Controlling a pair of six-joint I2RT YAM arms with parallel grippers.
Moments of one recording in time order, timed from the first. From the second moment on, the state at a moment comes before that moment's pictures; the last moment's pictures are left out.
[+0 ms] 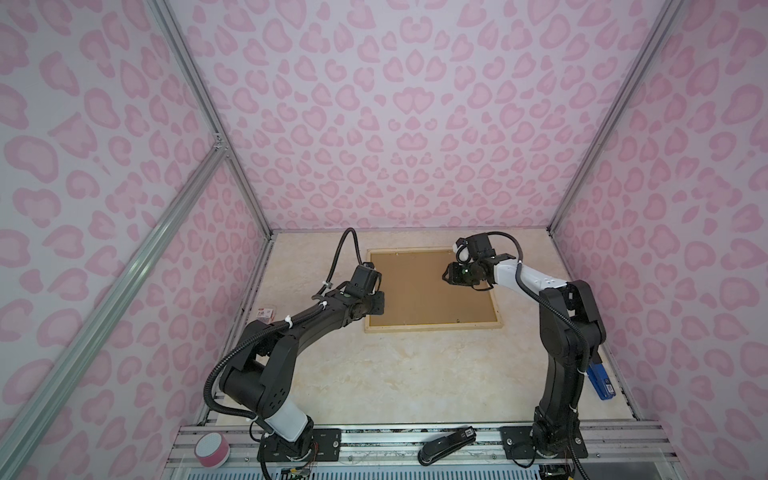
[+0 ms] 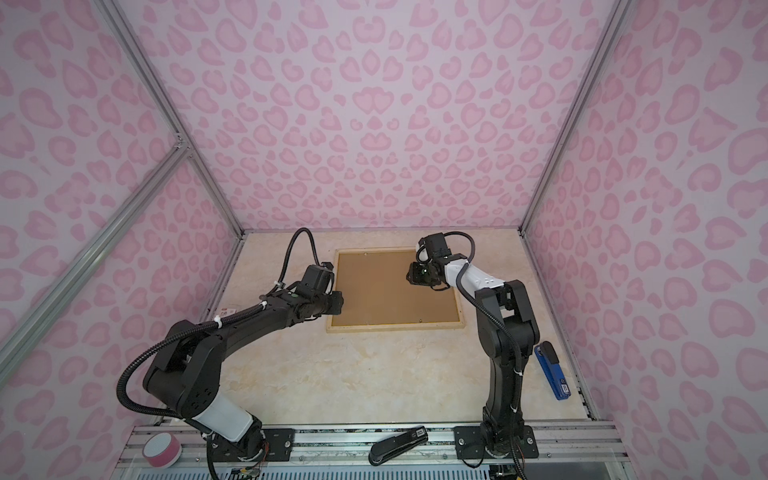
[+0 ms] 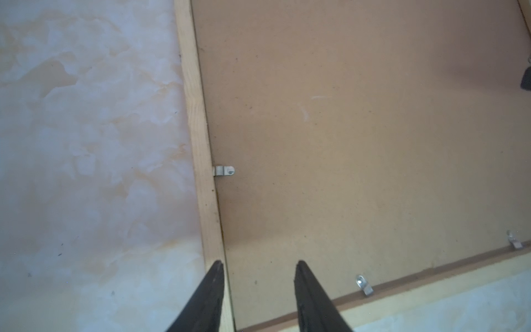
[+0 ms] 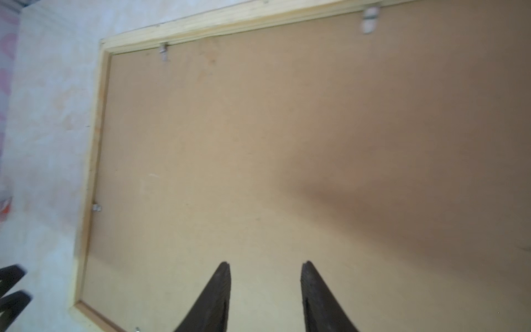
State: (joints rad) left arm -0.53 1.62 1.00 -0.31 -0.11 -0.35; right arm 0.28 1.96 1.41 -0.44 -0.23 0.30
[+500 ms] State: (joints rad) left arm -0.70 1.61 1.06 -0.38 -0.26 -0.31; right arm 0.16 1.96 1.42 -0.63 0.14 0.22
